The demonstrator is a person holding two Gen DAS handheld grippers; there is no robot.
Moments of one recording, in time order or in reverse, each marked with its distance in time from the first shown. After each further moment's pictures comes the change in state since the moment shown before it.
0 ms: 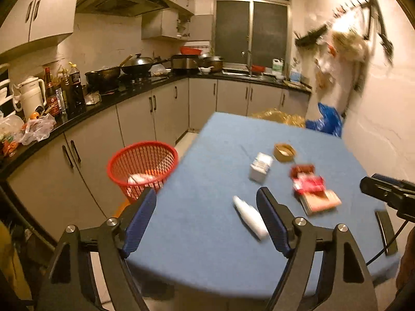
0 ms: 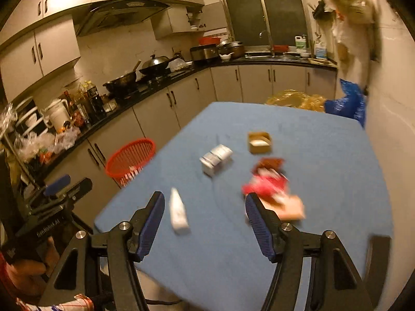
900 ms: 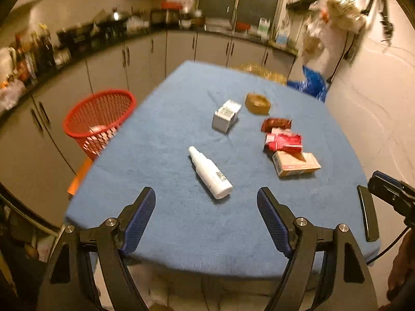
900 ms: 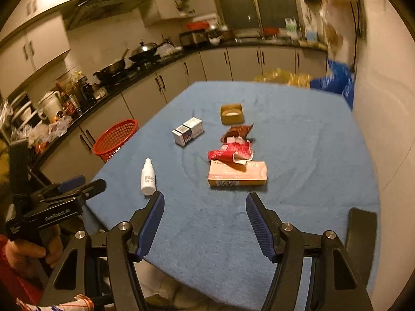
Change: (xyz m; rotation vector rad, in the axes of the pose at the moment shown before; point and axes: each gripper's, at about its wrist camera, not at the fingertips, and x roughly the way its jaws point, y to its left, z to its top) left arm 0.066 -0.037 -0.018 -0.049 0.305 -0.129; right arm 0.014 -0.061 -0.011 0.076 0.128 0.021
